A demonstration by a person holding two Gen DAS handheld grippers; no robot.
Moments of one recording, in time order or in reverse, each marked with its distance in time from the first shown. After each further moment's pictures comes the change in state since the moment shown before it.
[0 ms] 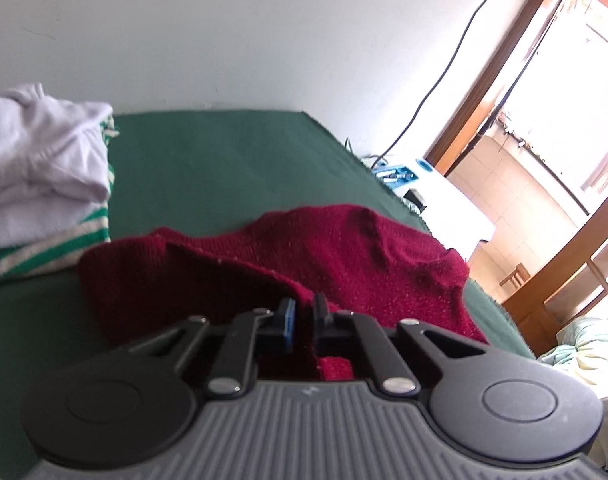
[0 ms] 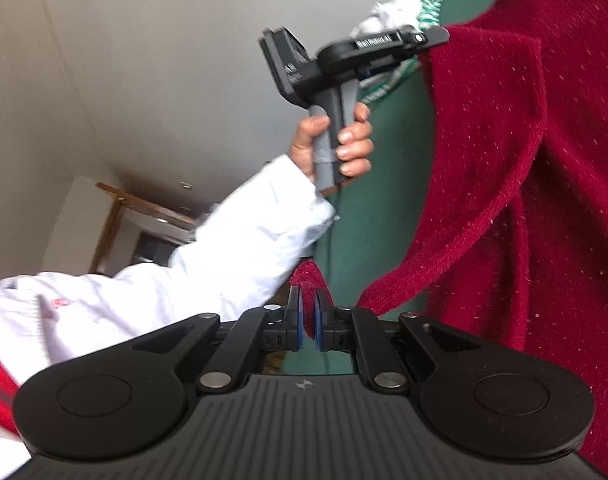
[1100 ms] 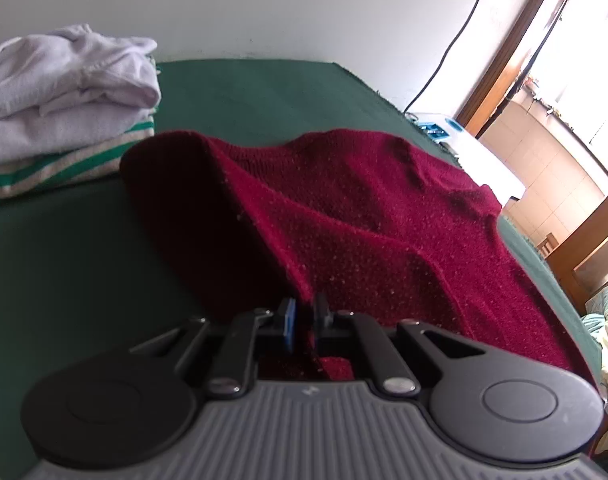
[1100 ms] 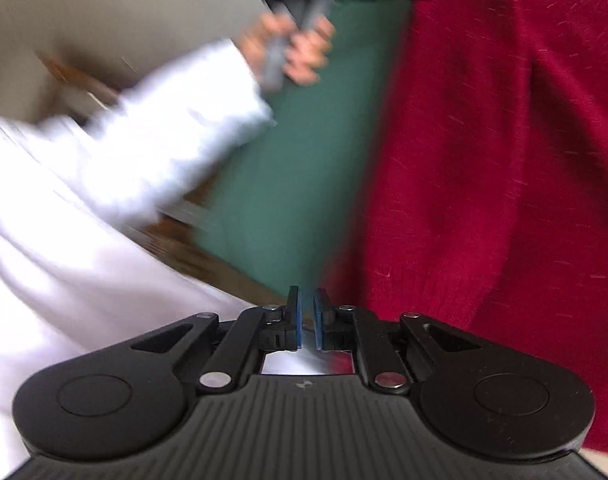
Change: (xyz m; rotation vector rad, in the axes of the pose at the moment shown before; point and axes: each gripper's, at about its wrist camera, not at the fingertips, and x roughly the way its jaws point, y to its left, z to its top) left arm -0.008 0.007 -0.062 0.031 0.106 0.111; right arm 0.026 0.009 -0.055 -0.243 0.322 -0.375
